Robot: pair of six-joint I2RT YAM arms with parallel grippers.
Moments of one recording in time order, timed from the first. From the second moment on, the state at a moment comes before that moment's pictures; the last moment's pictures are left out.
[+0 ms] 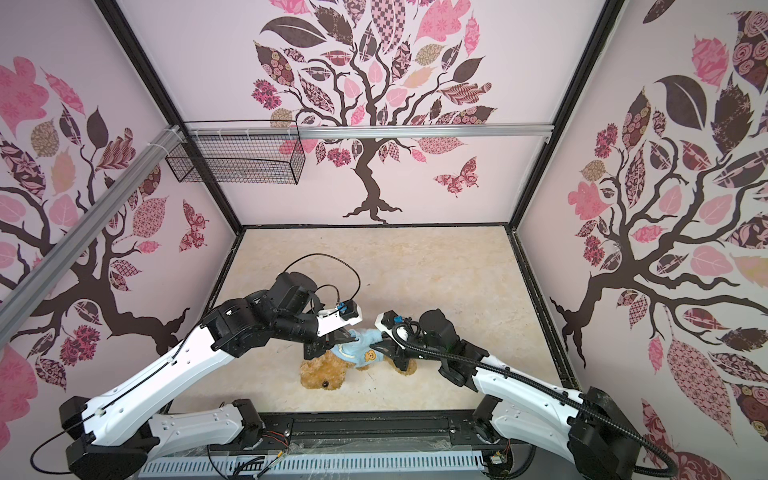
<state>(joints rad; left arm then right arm) -0.87 1.15 1.26 -1.00 0.33 0.43 0.80 0.99 0.45 0.21 -0.50 -0.04</state>
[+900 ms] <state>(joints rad) -0.90 1.27 1.24 -0.90 0.34 0.40 0.80 0.99 0.42 0.30 -0.56 0.04</state>
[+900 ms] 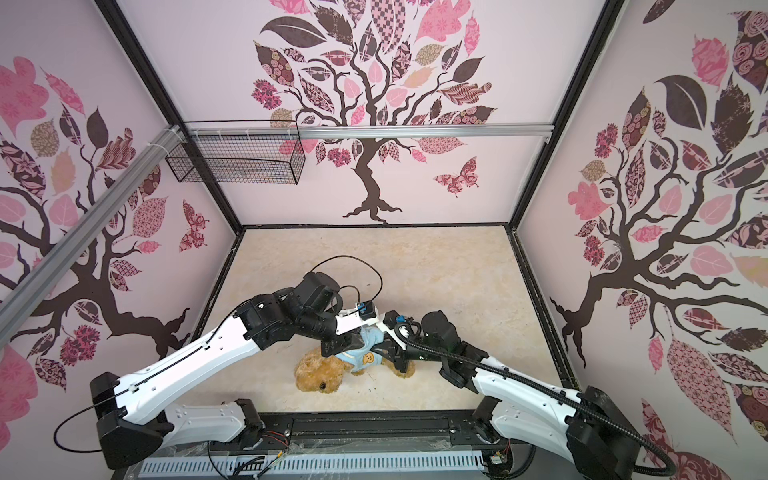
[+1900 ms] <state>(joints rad) -0.57 0.97 0.90 -0.40 0.74 -0.07 0.82 0.94 0.28 0.59 -0.34 0.27</state>
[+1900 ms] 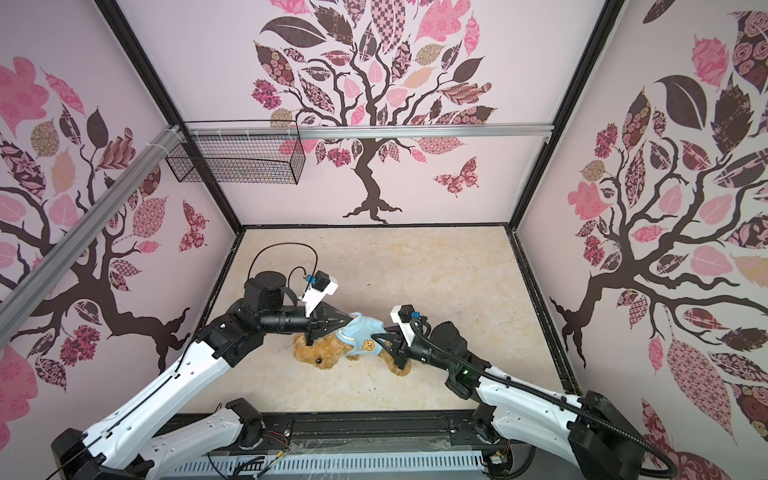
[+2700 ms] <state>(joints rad) -0.62 0.96 0.96 -0.60 0.63 0.14 0.81 0.97 0.29 0.46 -0.42 0.11</state>
